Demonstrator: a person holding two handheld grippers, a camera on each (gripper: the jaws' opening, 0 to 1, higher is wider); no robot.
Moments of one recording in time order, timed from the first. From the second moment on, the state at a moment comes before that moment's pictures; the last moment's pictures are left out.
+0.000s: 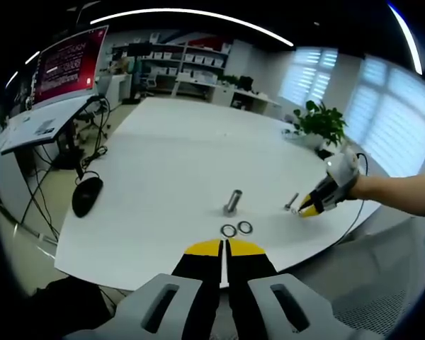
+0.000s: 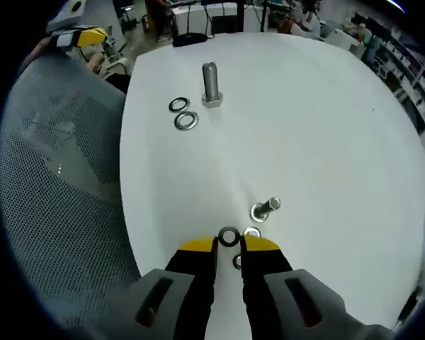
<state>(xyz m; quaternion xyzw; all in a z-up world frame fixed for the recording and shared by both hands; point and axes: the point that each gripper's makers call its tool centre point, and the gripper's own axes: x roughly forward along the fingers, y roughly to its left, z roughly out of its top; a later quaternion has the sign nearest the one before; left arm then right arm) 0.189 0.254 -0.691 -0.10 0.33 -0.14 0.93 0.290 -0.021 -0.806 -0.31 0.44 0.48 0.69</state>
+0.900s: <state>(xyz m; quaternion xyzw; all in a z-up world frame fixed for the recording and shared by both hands) 0.188 0.255 -0.691 -0.10 0.33 -0.14 0.93 0.314 -0.013 -0.769 -0.30 0.38 0.46 0.74</state>
